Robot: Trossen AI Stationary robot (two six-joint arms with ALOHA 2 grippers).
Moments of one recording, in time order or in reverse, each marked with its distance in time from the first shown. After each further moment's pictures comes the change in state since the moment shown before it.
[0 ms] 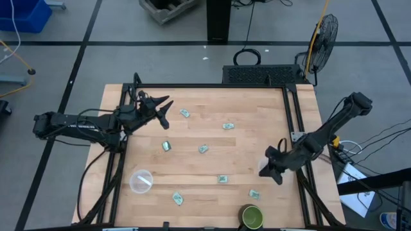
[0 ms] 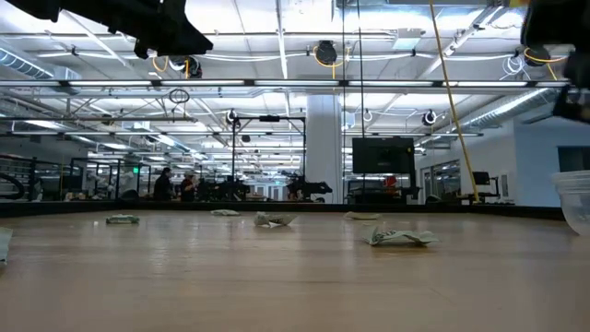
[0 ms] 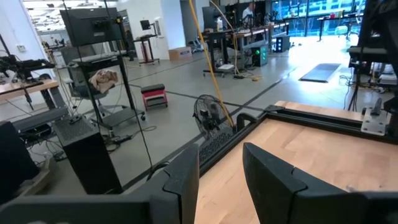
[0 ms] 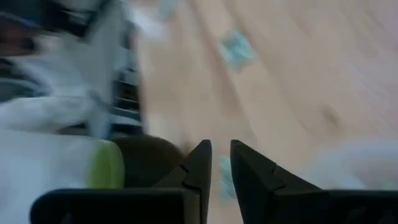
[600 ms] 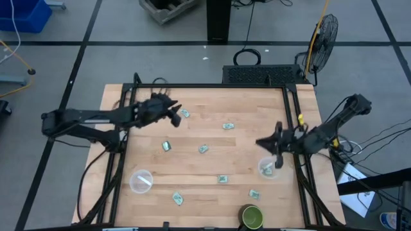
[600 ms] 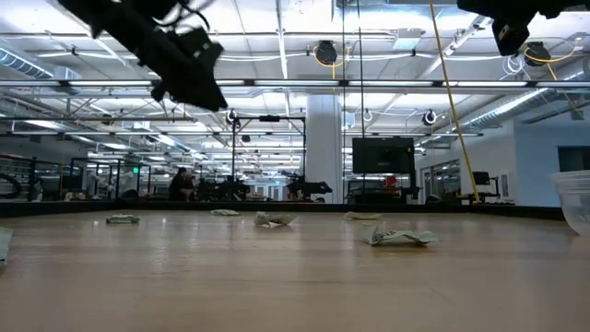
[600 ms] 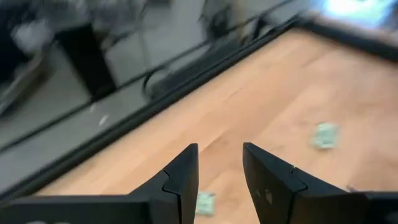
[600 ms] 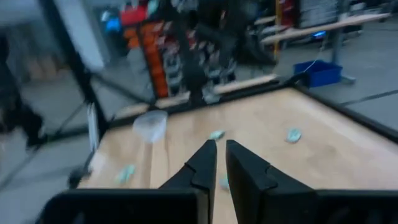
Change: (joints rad) left arm 0.179 0.302 0.166 -0.360 0.167 -0.365; right arm -0.059 -0.246 0.000 0.255 0.564 -0.819
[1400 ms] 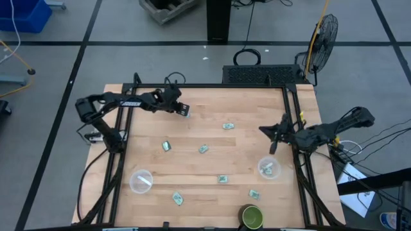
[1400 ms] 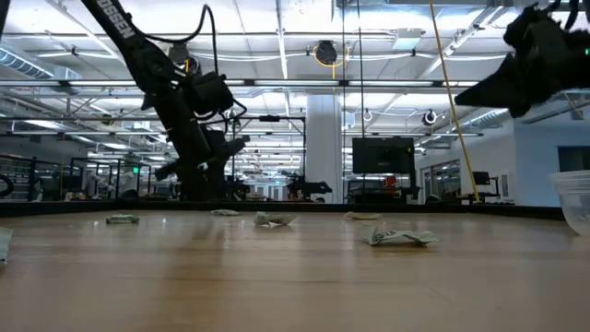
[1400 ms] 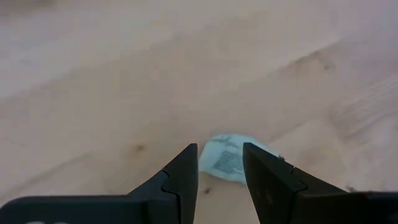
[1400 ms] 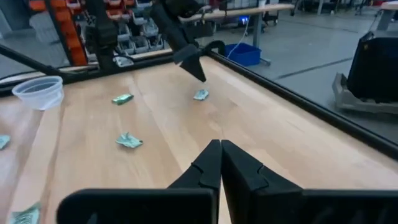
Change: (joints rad) left arm 0.338 0.495 0.084 -0.029 0.404 -0.269; right arm -0.238 -0.240 -0.260 -0.171 0.024 -0.021
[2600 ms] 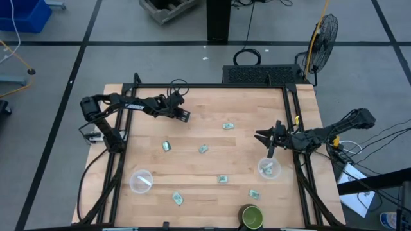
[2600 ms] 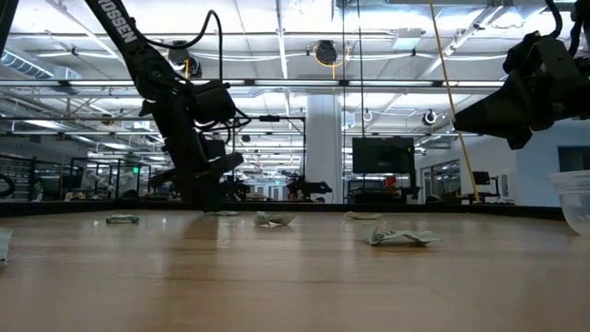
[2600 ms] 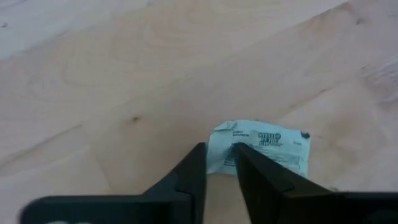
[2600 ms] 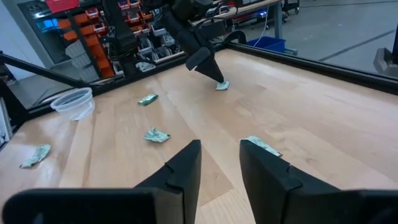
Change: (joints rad) left arm -0.066 0.045 -0.035 -0.007 -0.062 -0.010; right arm -0.018 -0.001 -0.148 0.220 -0.100 0.114
